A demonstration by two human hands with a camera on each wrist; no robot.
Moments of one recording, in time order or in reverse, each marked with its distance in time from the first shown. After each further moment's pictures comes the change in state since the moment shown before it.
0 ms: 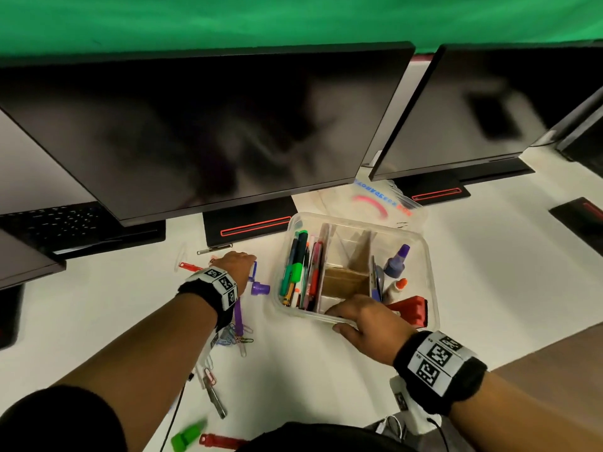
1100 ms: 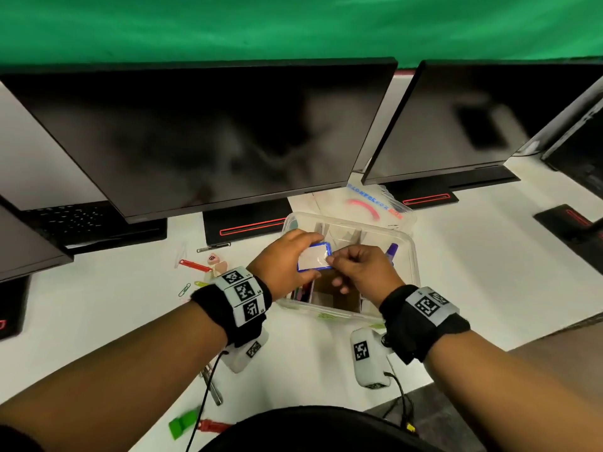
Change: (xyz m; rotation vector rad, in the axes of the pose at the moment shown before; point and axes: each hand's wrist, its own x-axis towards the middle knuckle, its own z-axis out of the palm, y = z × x) left_hand -0.083 0.094 -0.071 -0.549 0.386 0.403; right_hand 0.027 -0.018 -0.041 0.924 0.340 0.377
